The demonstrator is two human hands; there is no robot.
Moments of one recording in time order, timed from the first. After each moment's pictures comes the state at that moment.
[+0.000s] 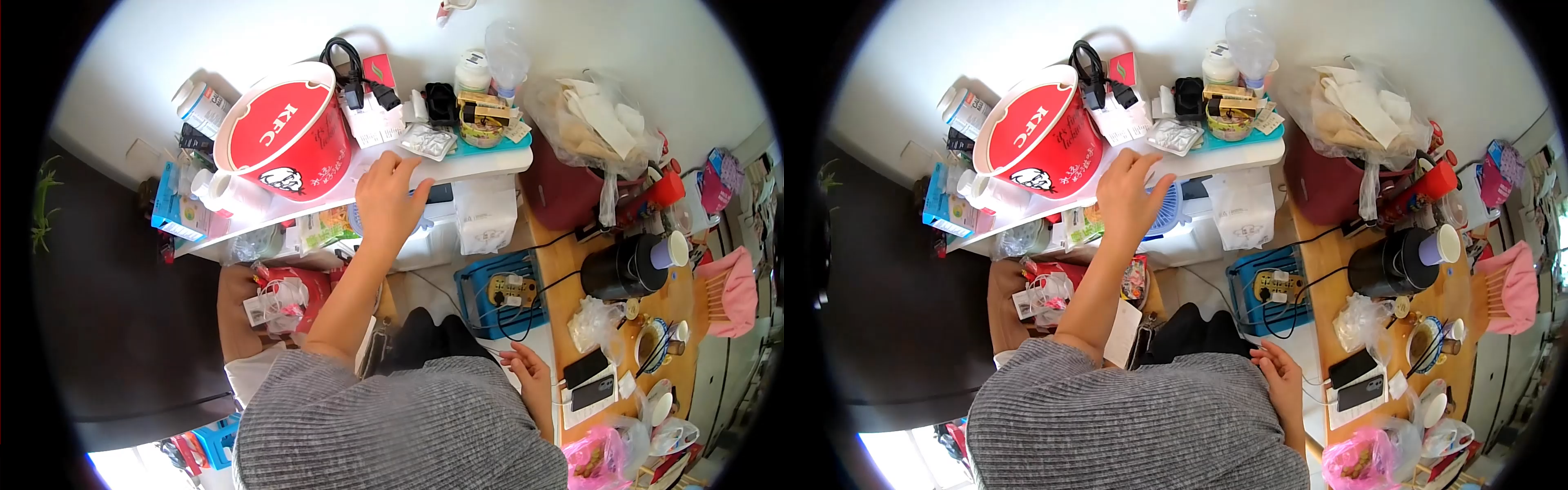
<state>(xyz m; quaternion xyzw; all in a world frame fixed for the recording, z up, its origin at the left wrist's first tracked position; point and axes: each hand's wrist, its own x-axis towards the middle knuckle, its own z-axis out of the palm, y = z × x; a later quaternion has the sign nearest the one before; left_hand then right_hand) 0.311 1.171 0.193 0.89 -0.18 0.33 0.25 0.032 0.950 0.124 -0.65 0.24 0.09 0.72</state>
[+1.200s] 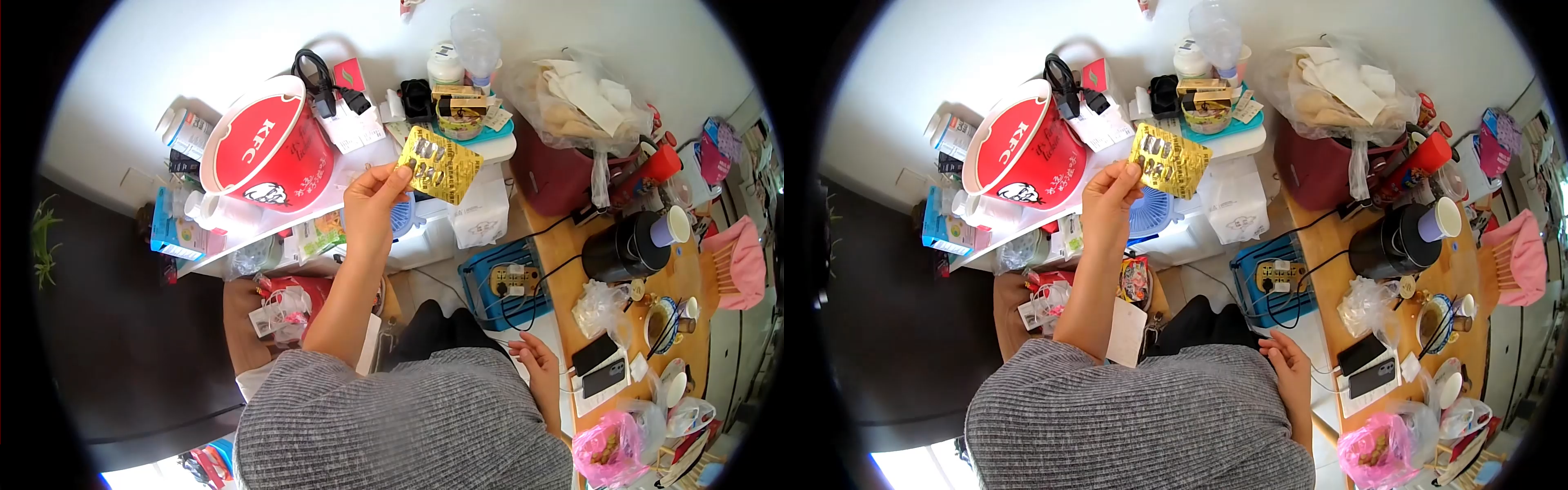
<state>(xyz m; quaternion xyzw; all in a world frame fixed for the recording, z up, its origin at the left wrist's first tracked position) 0.299 1.160 0.200 0.58 -0.02 0.02 0.82 0.028 0.940 0.115 -0.62 0.25 0.05 0.74</state>
